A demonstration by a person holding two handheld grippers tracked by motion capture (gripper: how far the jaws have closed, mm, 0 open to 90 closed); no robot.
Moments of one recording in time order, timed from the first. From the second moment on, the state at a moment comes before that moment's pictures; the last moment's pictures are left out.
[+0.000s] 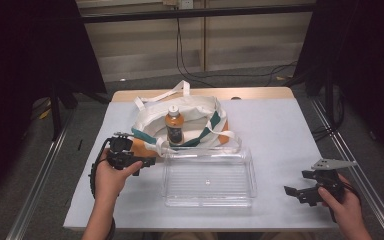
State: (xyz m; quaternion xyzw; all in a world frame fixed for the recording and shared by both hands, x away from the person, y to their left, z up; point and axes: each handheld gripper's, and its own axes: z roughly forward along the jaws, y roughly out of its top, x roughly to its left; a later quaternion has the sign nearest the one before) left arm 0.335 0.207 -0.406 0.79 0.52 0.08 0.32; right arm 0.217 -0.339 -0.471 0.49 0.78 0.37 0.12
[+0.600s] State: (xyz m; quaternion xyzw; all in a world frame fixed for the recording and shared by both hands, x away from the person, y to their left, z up) left arm 0.361 0.190 -0.384 0.80 0.52 0.05 0.29; right arm 0.216 -0.340 -0.471 0.49 0.78 0.38 0.12
